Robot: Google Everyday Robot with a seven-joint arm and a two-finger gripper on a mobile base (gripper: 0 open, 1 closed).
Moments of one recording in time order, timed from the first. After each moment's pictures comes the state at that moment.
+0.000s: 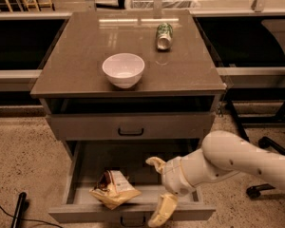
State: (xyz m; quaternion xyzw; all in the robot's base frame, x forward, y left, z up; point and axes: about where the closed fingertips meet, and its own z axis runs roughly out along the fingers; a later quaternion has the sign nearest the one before) arm 0.372 -0.019 0.625 -0.65 0.65 0.31 0.26
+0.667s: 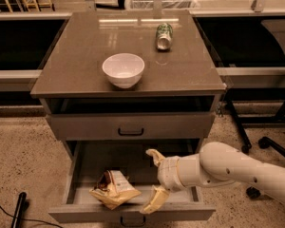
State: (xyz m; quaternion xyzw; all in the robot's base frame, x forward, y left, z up) arm 0.420 -0.004 0.598 -0.61 0.66 0.26 0.35
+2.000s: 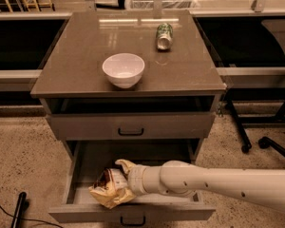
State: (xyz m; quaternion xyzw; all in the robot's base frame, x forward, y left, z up) arm 0.459 0.090 0.511 -0.66 0.58 0.19 0.43
